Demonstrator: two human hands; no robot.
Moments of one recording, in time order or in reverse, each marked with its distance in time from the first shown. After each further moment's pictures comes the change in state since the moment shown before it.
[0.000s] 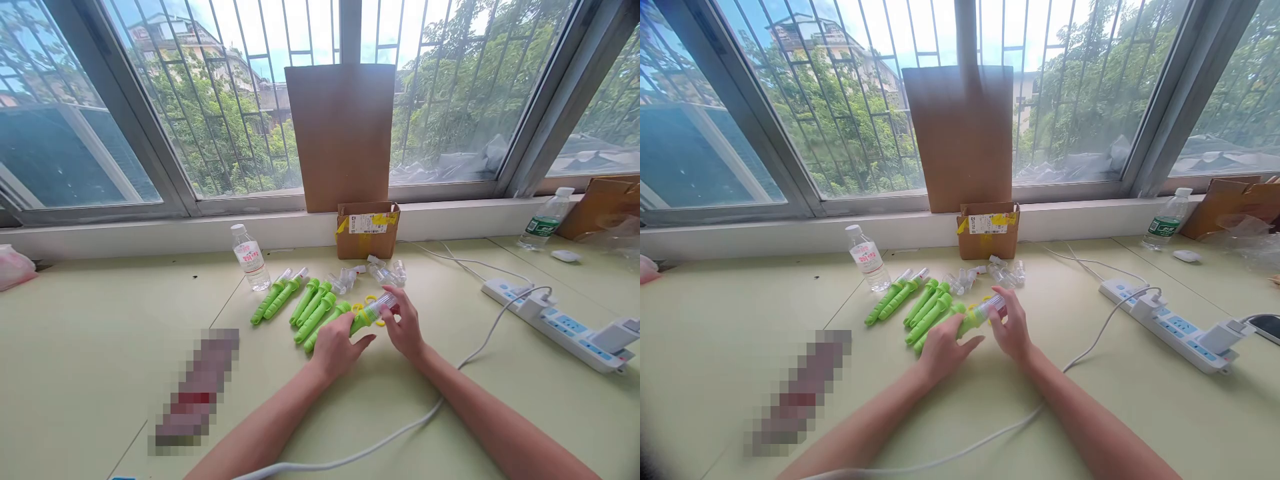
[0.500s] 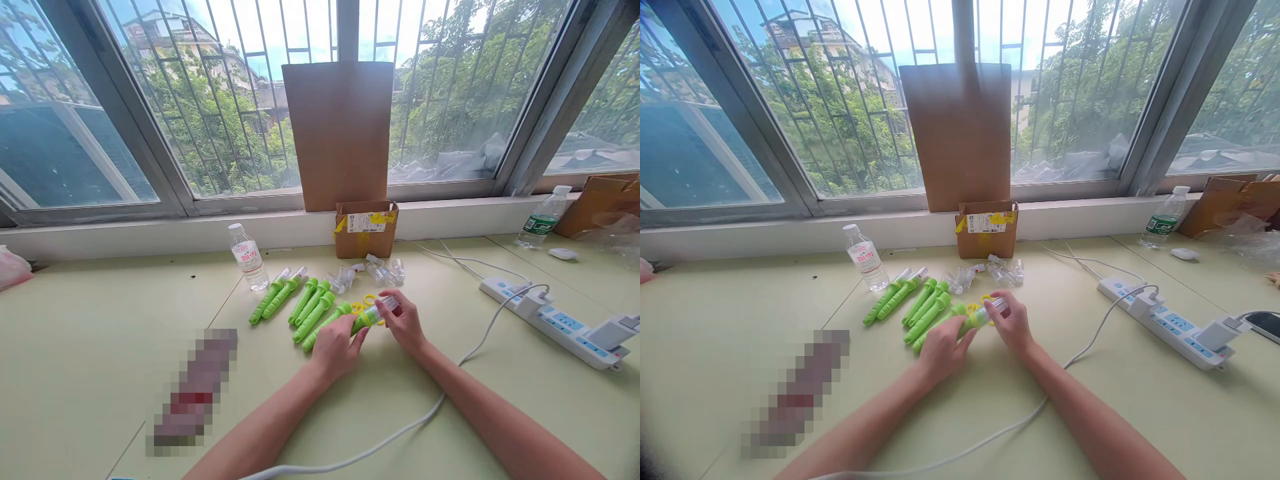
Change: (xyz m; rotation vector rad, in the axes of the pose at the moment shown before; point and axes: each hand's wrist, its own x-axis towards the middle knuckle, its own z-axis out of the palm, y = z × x) left_hand -0.002 0.002 -0.004 0.007 -0.062 0.073; right_hand 0.002 0.003 -0.004 0.150 -0.067 0.302
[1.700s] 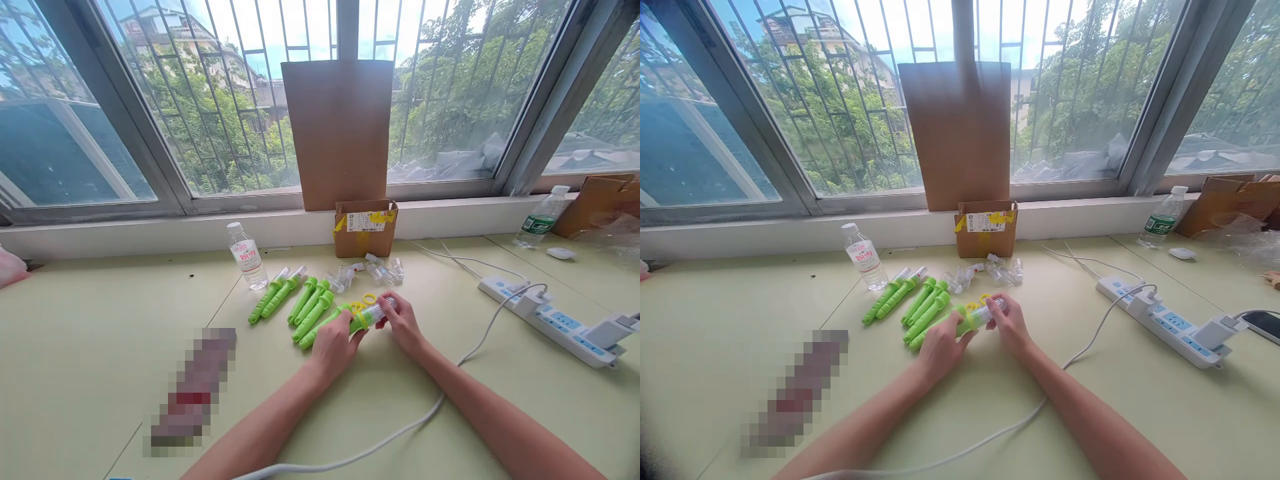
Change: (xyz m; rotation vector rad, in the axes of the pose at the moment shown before) left_hand -0.001 -0.003 0.006 0.039 0.021 -0.056; right_hand -0.001 -0.006 0.000 0.256 -0.112 0.155
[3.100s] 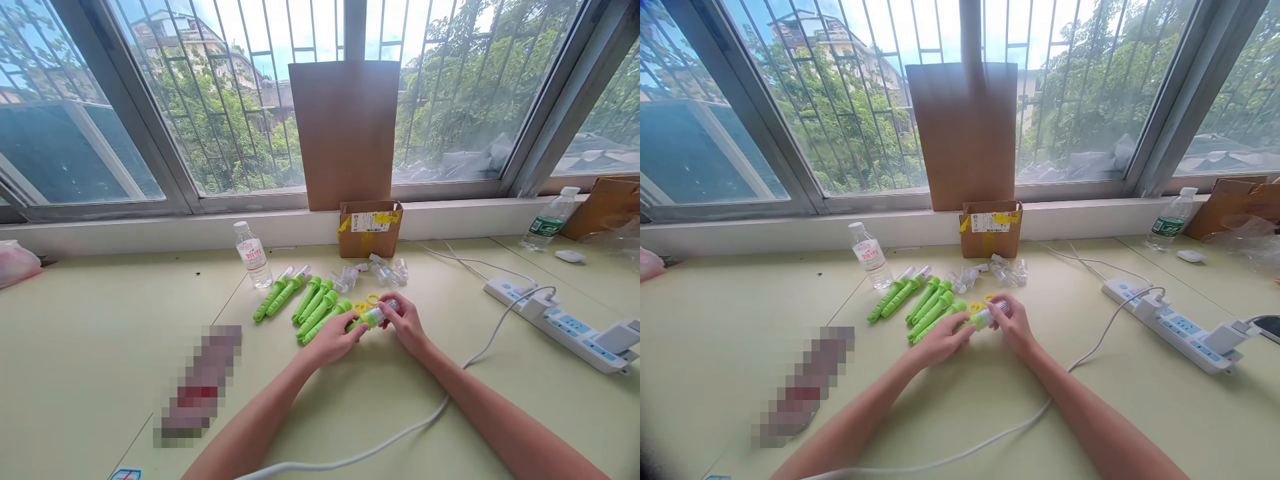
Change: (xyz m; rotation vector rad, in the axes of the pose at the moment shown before) left_hand 0.015 -0.002 -0.036 -0.629 -0.392 -0.131; right_hand 0.000 0.003 0.000 -0.009 -0.009 -0.020
